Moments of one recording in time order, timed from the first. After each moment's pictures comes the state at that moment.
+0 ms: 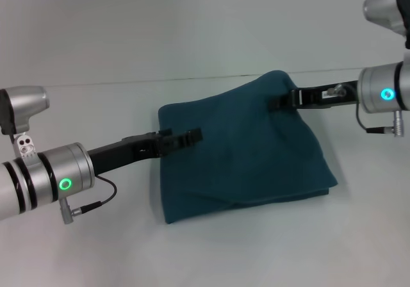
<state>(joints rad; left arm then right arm) -0.59 -2.14 1.06 0.55 1.57 1.10 -1.81 0.83 2.02 -0.66 -0.64 -2.32 -1.17 2.26</state>
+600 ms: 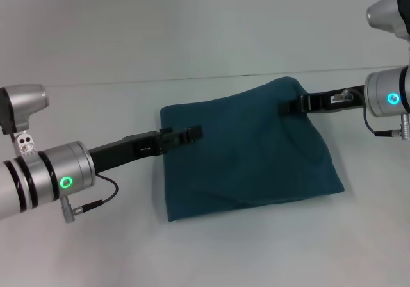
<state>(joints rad) -0.59 -2.14 1.05 0.55 1.57 1.10 -1.83 0.81 2.00 -0.71 -0.61 -2.32 -1.12 2.26</state>
